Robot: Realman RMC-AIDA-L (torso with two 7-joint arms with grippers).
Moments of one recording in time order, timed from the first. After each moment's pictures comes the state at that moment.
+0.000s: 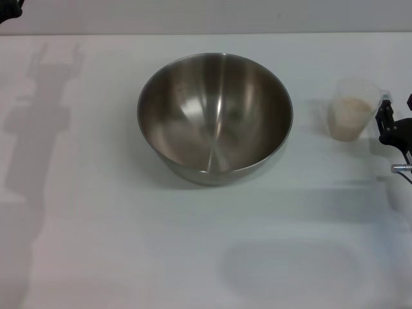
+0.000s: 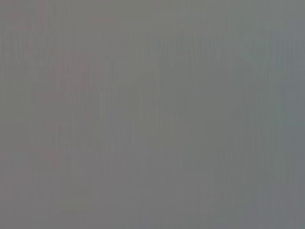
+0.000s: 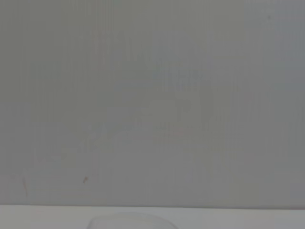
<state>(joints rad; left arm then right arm) -0.46 -2.06 -1.61 -0.61 2.89 0.65 -0.03 0.36 2.09 0.39 0.30 -1.66 -1.11 -0.12</state>
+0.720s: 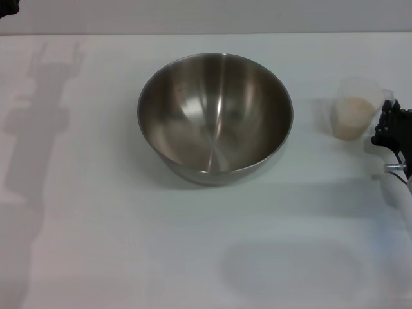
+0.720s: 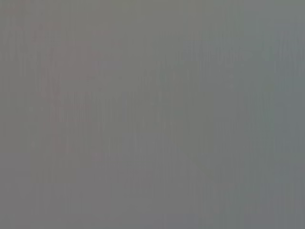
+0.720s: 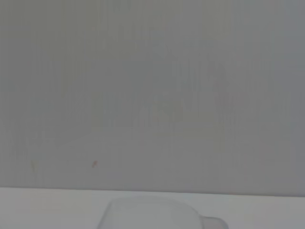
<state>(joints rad) -0.45 -2.06 -1.61 -0.62 2.89 0.67 -0.03 0.38 2.08 0.39 0.30 -1.66 -1.04 -0.12</state>
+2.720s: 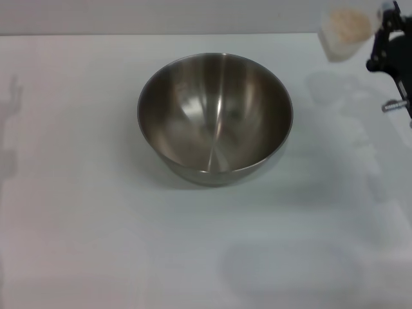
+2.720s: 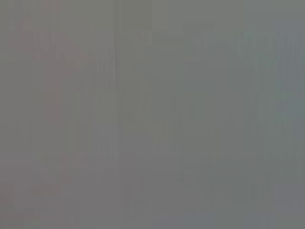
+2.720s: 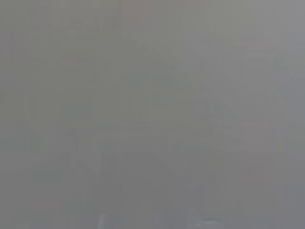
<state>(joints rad) -0.36 -2.07 -1.70 -0.38 2.88 0.94 -0.05 0.51 2.08 0.39 0.19 -1.84 -1.43 -0.15</state>
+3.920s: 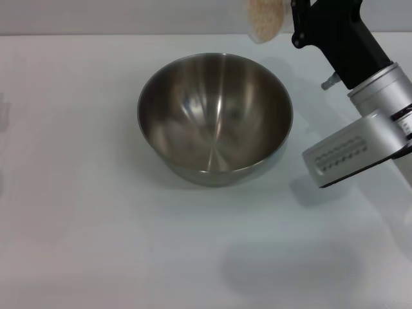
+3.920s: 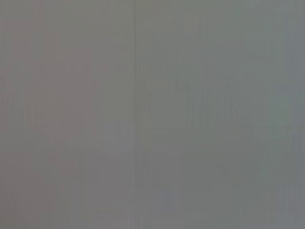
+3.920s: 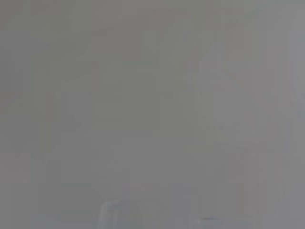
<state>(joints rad) -0.31 -2.07 -1.67 -0.34 2.88 1.01 -0.10 0.65 2.08 0.38 0.23 -2.03 -1.44 -1.08</state>
